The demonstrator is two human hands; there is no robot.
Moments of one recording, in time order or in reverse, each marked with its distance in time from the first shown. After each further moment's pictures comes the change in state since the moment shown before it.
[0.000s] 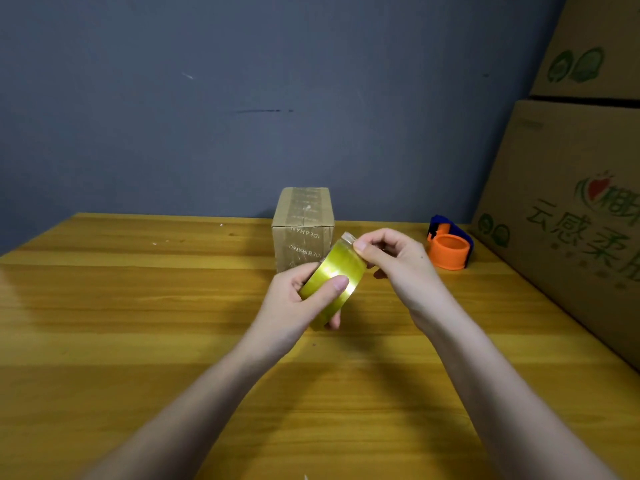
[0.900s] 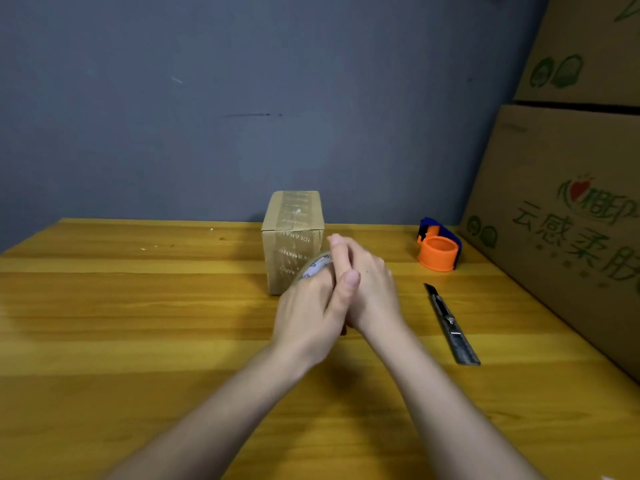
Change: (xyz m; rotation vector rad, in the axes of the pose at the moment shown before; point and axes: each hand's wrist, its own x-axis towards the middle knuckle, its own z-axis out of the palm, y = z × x) left_hand 0.008 0.003 0.034 0.625 0.146 0.133; right_hand -0.006 -0.001 0.036 -0.582 0.091 0.018
